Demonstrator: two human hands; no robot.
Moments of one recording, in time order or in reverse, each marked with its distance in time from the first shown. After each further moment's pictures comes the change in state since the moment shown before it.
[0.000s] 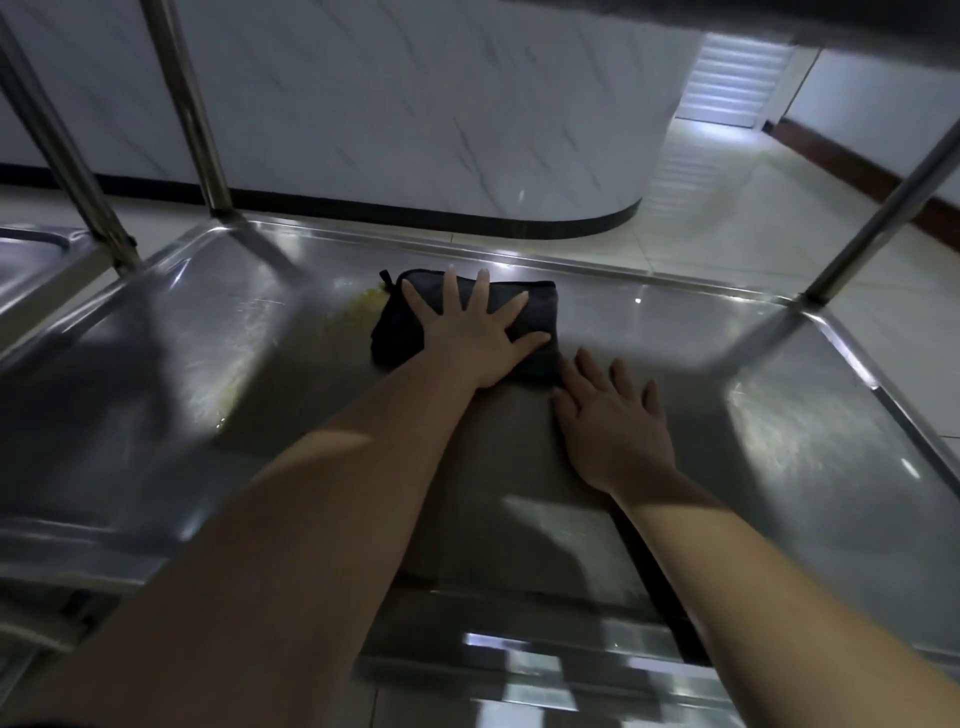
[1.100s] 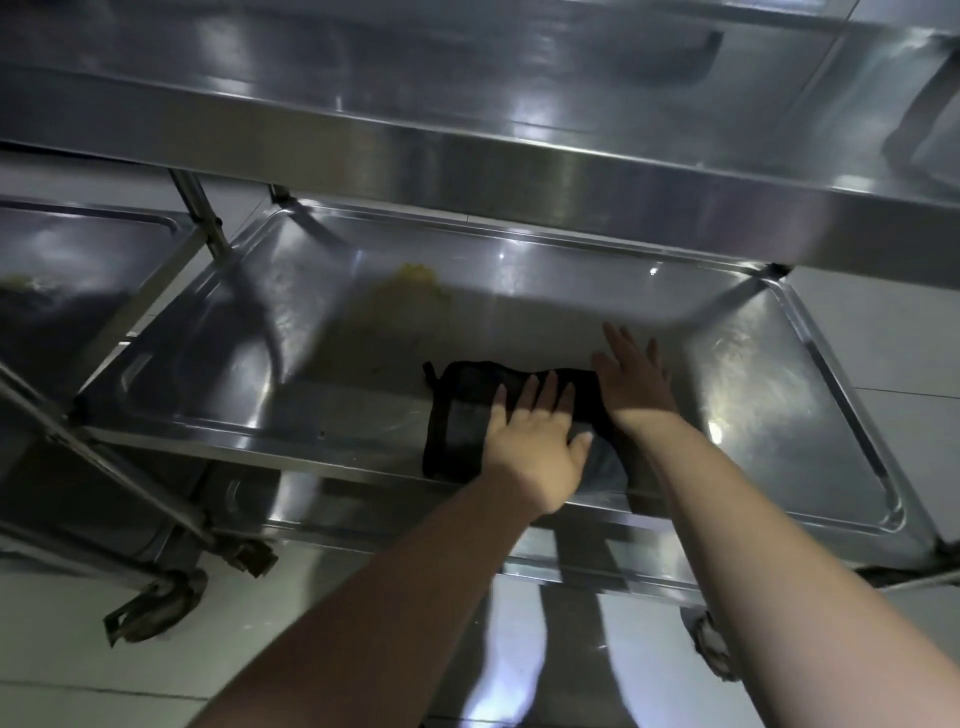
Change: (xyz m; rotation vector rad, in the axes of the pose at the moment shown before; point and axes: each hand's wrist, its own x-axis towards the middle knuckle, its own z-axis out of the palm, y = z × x) left_hand -0.208 0.076 -0.018 -0.227 -0.120 0.120; right_hand -0.058 0.012 -0.049 0.463 -0.033 0.209
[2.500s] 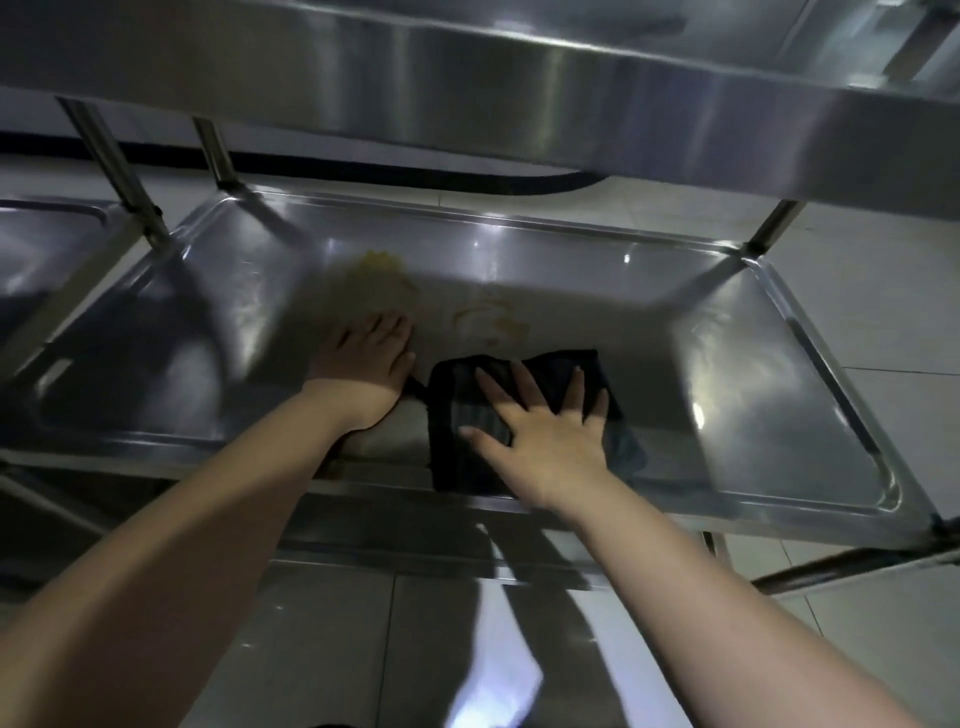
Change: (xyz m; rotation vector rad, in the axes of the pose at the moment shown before) left_hand 0.045 -0.164 -0.025 0.149 0.058 -0.080; right_hand -0.064 -0.023 0.057 -0.488 -0.157 -0.225
